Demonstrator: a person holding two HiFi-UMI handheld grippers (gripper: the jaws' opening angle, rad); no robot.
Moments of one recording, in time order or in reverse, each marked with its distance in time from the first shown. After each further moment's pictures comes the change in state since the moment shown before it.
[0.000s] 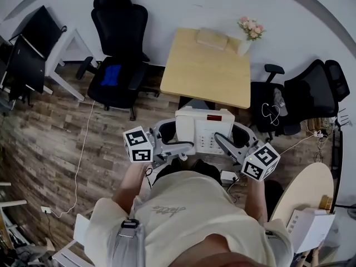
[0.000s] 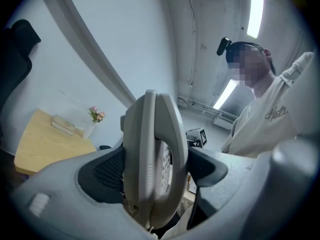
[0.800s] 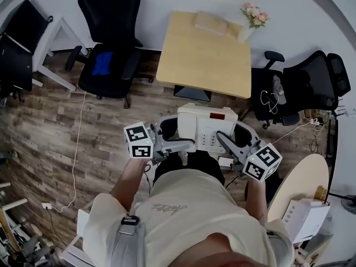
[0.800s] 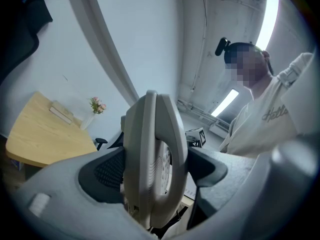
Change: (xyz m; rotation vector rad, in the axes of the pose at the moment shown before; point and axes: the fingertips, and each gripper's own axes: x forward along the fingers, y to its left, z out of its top) left arm -0.001 0.037 -0.008 -0.119 0.007 -0.066; right arm 0.023 -0.020 -0.013 0.079 0.091 -0.066
